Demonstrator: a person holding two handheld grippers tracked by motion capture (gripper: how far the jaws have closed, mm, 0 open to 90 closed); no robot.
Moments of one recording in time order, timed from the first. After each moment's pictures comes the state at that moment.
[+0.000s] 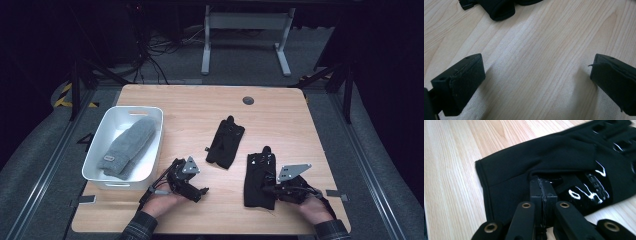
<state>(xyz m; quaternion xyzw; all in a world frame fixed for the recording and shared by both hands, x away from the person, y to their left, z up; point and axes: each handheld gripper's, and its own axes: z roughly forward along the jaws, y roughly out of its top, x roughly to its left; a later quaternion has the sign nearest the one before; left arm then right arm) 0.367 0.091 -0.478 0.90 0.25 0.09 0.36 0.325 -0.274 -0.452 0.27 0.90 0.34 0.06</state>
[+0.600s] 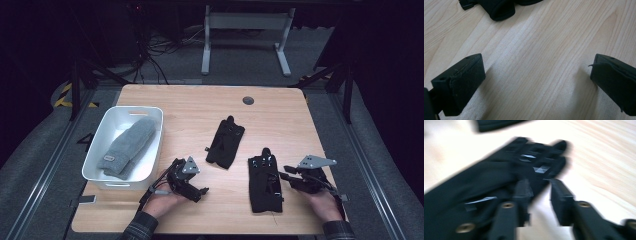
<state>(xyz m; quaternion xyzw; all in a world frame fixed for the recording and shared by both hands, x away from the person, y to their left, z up) 0.367 0.091 -0.478 0.90 0.25 0.09 0.36 0.343 -0.321 -0.444 0.40 0.82 0.36 0.20</state>
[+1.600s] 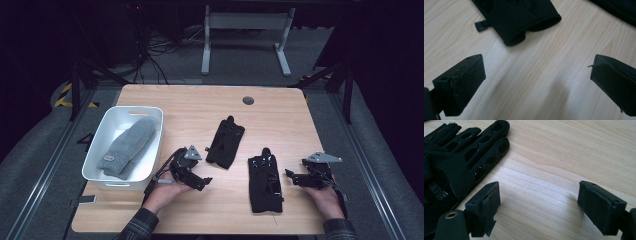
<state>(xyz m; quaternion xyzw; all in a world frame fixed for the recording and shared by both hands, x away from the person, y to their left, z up) 0.394 0.080 -0.449 0.89 0.27 0.06 0.37 0.360 -0.349 -0.468 0.47 0.78 0.34 0.23</state>
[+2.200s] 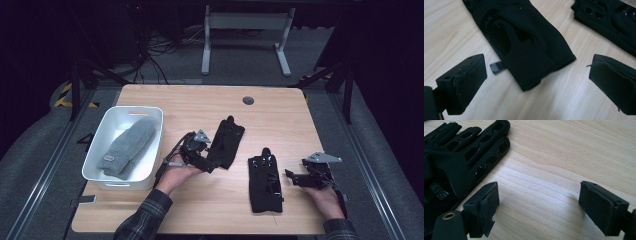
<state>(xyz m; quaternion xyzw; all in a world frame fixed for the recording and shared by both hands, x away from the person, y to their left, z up) 0.437 0.056 -0.436 0.87 0.28 0.06 0.39 0.359 -0.348 -0.468 0.47 0.78 0.34 0.23</state>
